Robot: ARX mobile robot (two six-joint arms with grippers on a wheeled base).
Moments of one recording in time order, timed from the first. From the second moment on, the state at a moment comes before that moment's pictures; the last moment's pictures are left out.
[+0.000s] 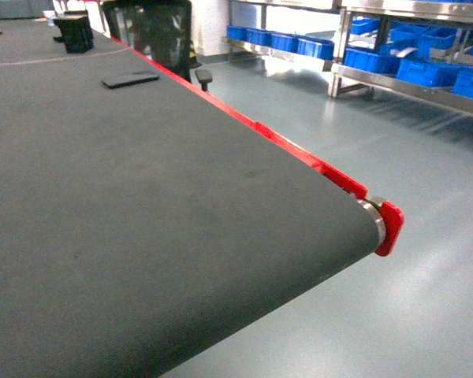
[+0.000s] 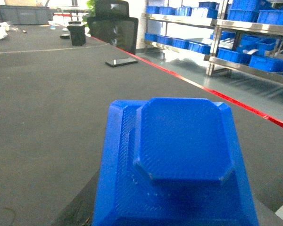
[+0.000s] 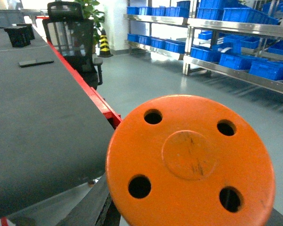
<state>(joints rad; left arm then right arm) 0.00 0.01 0.01 -0.01 0.00 0.00 0.00 0.00 0.01 -0.01 0.00 0.01</state>
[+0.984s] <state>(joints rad) 0.00 0.01 0.01 -0.01 0.00 0.00 0.00 0.00 0.01 -0.01 0.00 0.01</state>
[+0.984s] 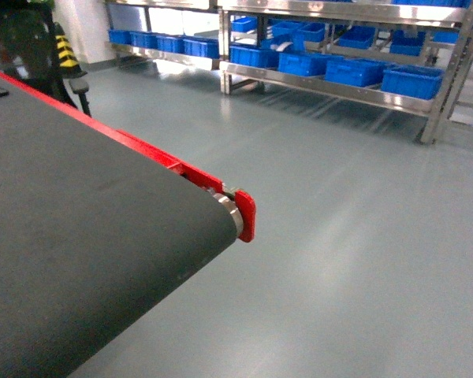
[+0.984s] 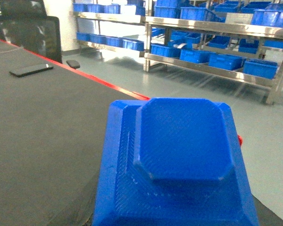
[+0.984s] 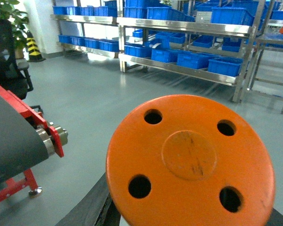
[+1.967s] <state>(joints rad) 0.00 0.01 0.01 -0.01 0.00 0.00 0.00 0.00 0.01 -0.01 0.00 0.01</state>
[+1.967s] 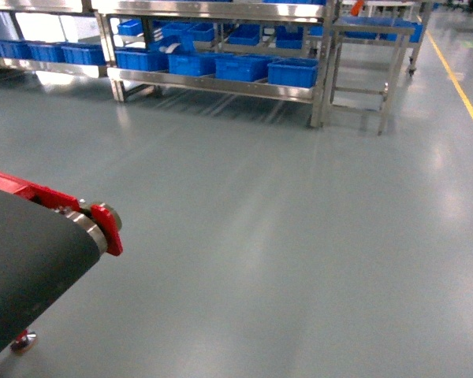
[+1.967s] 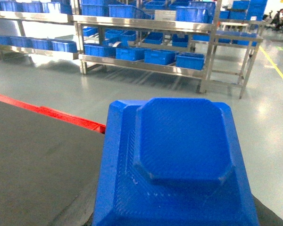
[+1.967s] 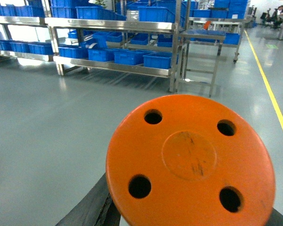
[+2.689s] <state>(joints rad) 0.00 0.01 0.01 -0.01 0.00 0.00 0.00 0.00 0.01 -0.01 0.00 0.01</state>
